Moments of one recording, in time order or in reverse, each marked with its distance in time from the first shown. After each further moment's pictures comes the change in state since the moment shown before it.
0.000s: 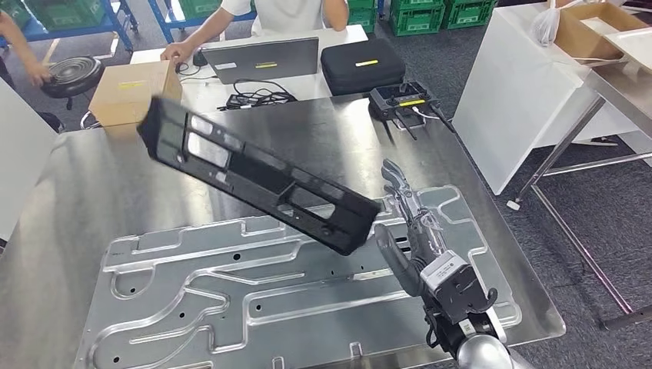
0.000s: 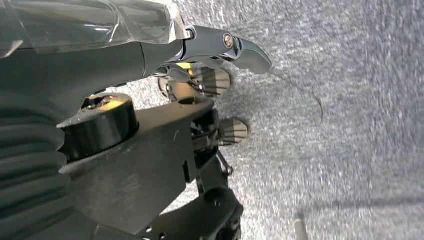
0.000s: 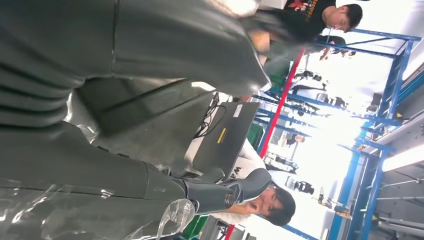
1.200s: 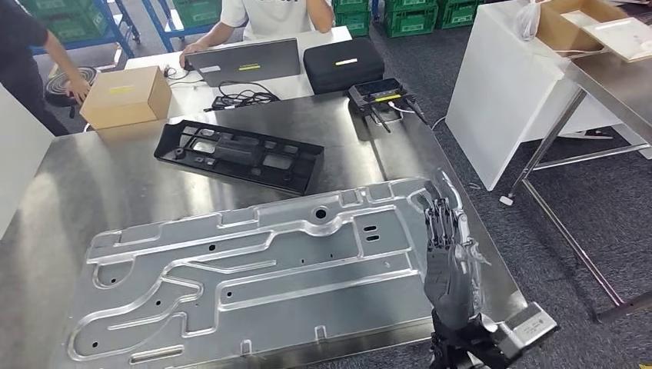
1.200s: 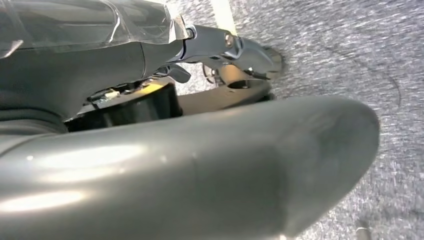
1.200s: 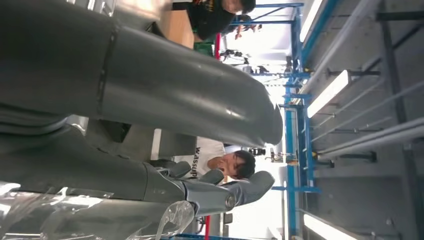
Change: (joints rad) left arm 0.027 0.002 -0.006 0.000 -0.006 0.017 0.158; right arm 0.199 0.016 -0.063 -0.110 -0.150 -0.159 -0.305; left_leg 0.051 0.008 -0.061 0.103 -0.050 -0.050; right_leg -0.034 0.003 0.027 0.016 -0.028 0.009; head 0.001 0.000
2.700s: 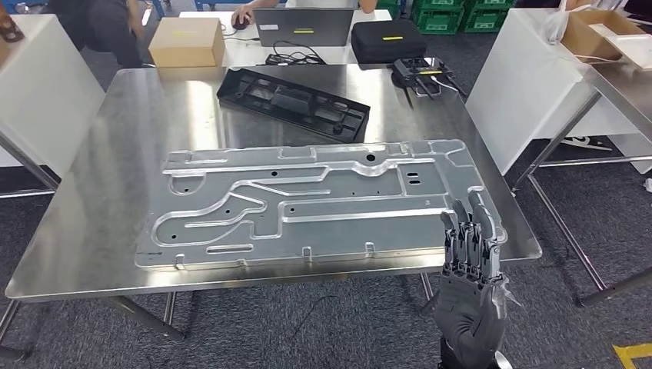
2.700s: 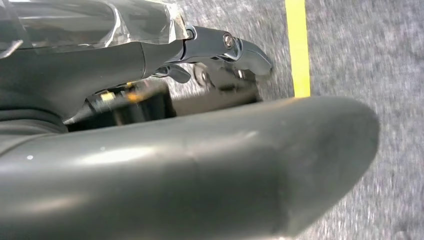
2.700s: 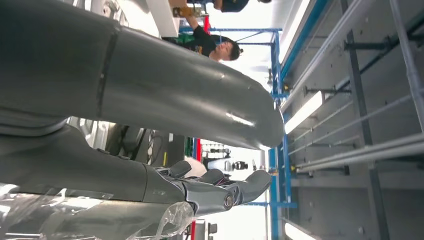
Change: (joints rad) left arm 0.001 -0.007 0.000 0.000 0.027 0.008 -0.039; right arm 0.153 0.005 -0.041 -0.103 0.063 -0.087 -0.086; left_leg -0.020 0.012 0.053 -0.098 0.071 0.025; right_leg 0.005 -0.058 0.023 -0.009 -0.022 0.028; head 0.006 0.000
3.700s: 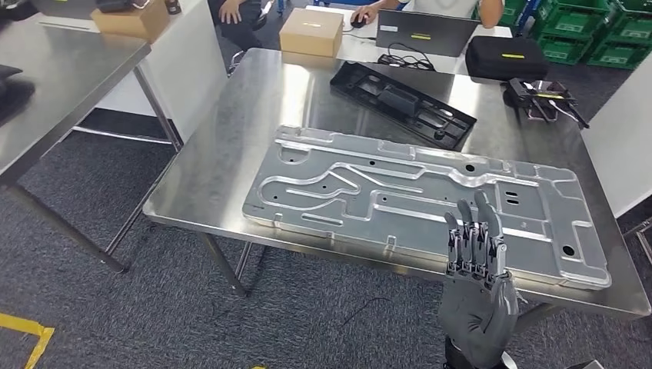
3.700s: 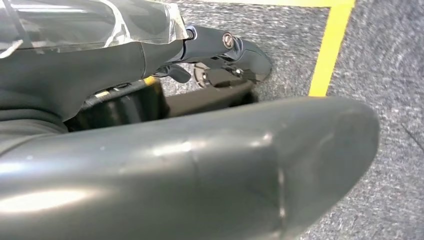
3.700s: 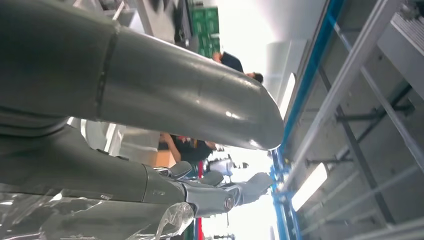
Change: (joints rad) left arm -0.006 -0.001 -0.006 0.000 -0.006 0.000 0.003; right arm 0.018 0.001 -0.033 -0.009 -0.088 0.045 -0.025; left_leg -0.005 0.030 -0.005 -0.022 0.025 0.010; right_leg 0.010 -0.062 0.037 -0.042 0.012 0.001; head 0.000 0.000
